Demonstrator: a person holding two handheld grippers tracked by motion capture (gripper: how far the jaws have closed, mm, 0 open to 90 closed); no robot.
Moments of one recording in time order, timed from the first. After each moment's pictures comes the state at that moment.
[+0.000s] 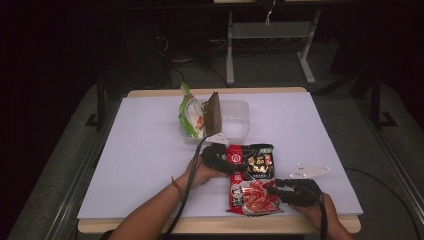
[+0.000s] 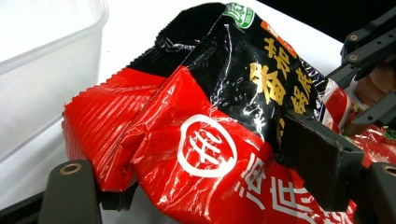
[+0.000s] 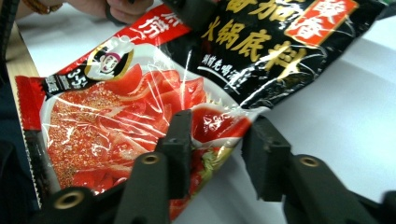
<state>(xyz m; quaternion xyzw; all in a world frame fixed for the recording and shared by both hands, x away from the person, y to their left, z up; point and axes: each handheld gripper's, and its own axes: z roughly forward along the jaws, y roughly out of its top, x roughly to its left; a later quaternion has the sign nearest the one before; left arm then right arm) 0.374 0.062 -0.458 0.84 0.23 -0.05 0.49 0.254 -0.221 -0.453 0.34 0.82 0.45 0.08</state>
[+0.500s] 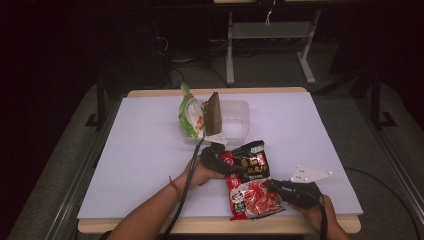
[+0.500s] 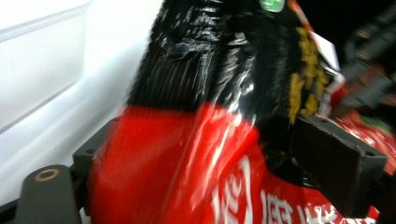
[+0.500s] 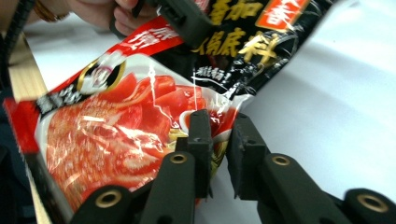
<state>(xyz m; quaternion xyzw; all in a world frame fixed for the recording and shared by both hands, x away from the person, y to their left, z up) 0.374 0.066 -0.459 0.84 0.22 -0.09 0.49 0.247 -0.218 -0.450 0.32 0.82 0.47 0.11</state>
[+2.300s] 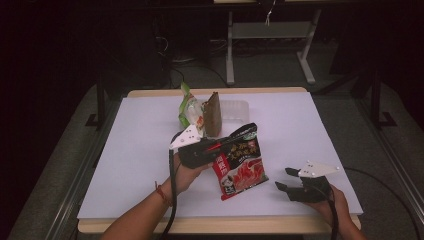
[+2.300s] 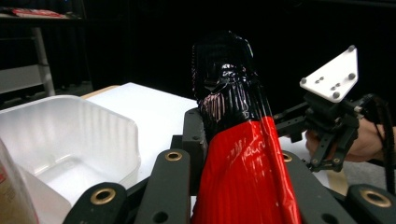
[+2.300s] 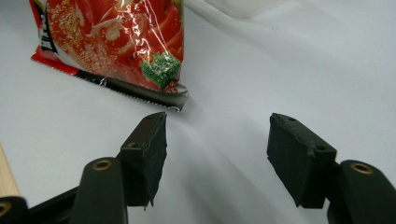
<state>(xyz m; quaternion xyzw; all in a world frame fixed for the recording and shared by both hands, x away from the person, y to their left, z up) 0.326 0.114 -0.379 0.74 0.19 0.09 0.64 0.259 -0.244 -0.446 0.33 0.83 0.42 0.17</state>
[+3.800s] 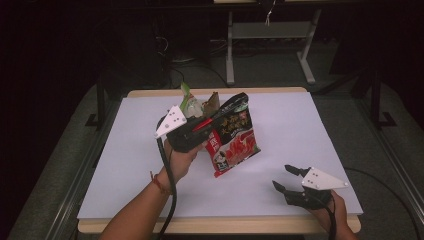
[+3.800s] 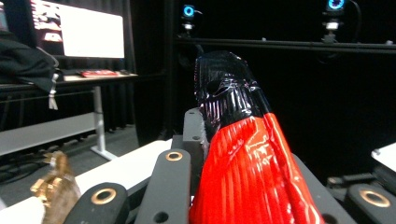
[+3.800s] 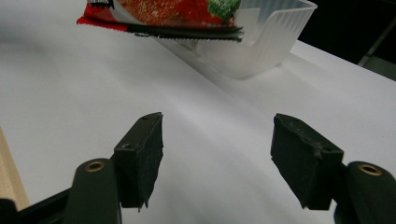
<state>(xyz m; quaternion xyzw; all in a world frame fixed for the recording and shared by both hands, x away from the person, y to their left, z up) 0.330 0.126 -0.320 0.67 0.21 0.18 0.69 0.234 -0.233 -0.435 0.29 0.79 0.48 0.26</state>
